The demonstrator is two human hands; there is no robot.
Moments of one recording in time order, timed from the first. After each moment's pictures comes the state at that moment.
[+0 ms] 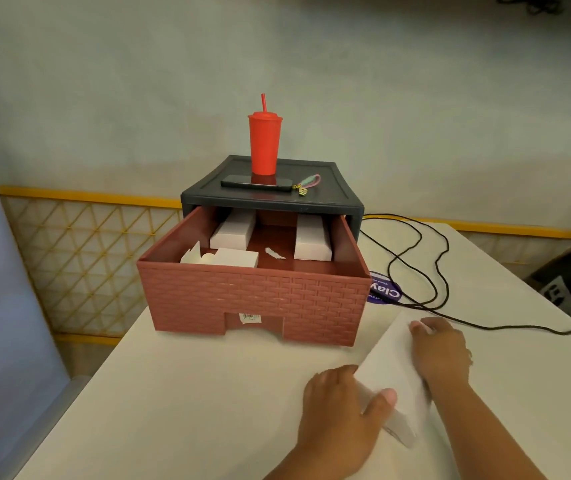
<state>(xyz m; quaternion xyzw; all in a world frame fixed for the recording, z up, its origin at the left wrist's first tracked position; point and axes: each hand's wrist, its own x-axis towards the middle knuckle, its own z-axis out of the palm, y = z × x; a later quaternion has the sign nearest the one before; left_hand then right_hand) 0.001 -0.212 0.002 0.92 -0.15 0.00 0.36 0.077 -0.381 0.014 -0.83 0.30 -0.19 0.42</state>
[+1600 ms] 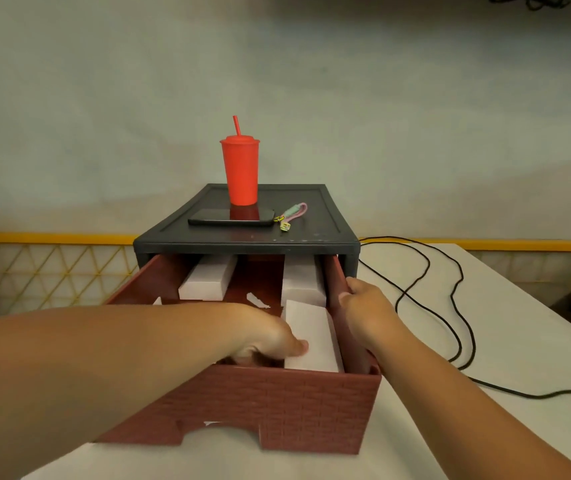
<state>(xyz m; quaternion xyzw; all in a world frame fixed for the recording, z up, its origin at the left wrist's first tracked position) 0.195 -0.166 0.105 0.89 0.05 -0.33 0.32 0.177 -0.307 0.113 -0.86 0.09 -0.05 0.50</state>
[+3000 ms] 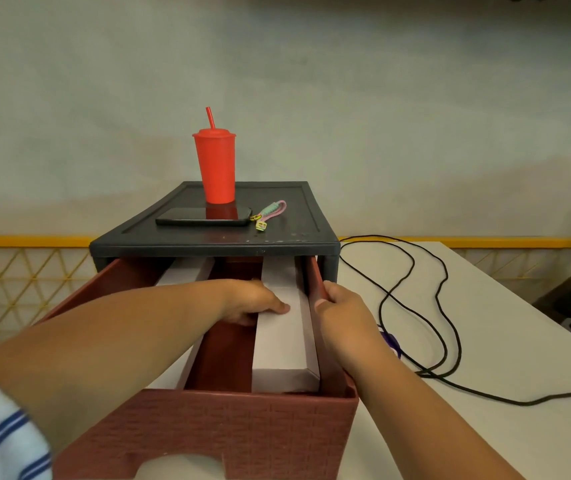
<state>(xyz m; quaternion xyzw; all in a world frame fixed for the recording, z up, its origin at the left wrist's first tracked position) 0.301 -0.180 0.086 0.86 0.01 -0.24 0.45 0.180 -0.308 0.105 -0.83 0.08 -0.07 0.54</state>
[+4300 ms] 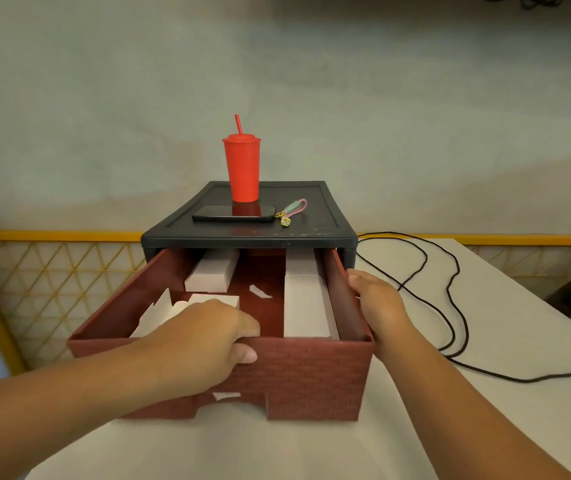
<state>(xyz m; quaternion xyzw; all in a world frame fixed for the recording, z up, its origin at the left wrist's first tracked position) 0.108 -0.102 0.145 0.97 -0.23 0.00 0.03 0.164 -0.315 0.113 -0.75 0.13 -0.06 0.64</state>
